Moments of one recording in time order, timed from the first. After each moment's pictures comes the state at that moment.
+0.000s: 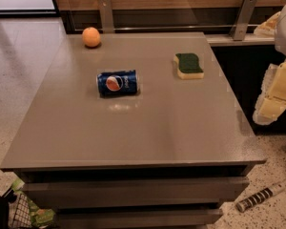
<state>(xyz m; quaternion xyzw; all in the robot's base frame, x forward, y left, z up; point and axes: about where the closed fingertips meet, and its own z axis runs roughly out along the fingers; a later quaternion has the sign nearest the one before) 0.438 -0.213 0.989 -0.60 0.78 -0.05 0.18</state>
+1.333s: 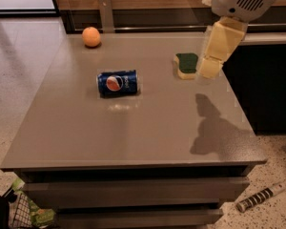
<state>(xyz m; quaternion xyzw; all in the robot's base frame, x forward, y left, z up) 0.501 -0.125 1.022 -0.63 0.75 -0.04 0.22</state>
